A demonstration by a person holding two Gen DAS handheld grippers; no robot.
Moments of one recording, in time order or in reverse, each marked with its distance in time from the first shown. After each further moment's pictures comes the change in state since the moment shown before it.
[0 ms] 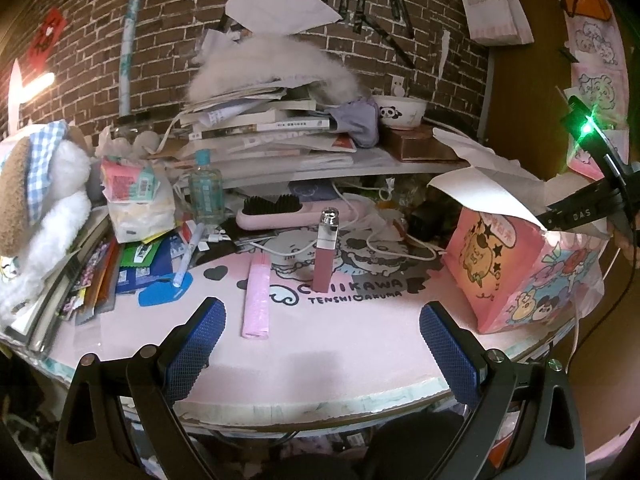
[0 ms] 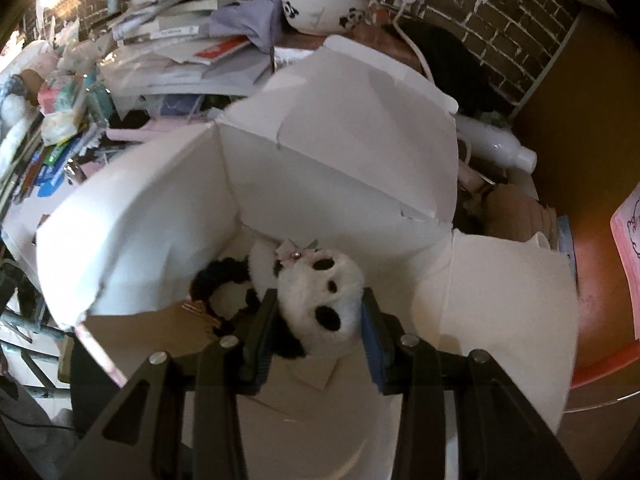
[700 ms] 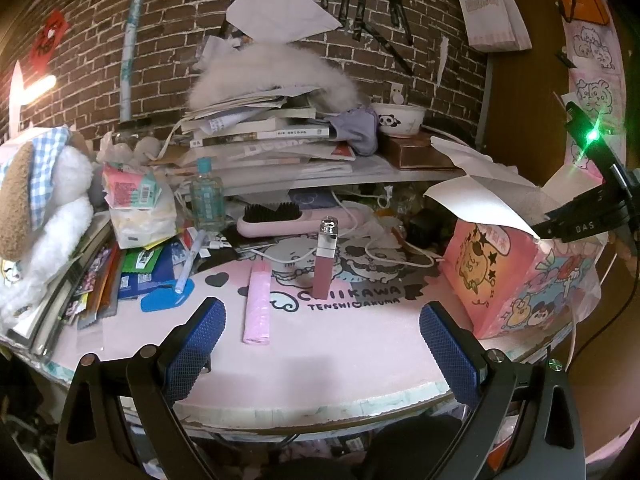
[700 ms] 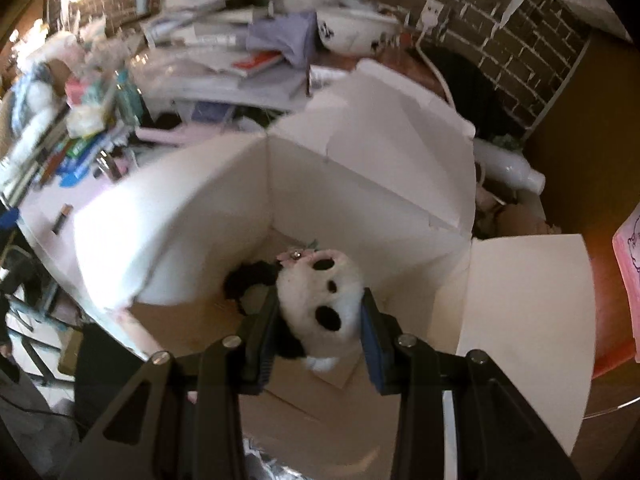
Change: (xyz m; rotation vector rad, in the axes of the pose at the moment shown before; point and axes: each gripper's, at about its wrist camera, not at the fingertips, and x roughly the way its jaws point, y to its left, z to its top) left arm -0.005 -0.001 0.005 -0.003 -0.024 -0.003; right arm -0.014 0.018 -0.006 -0.056 -0.045 0.031
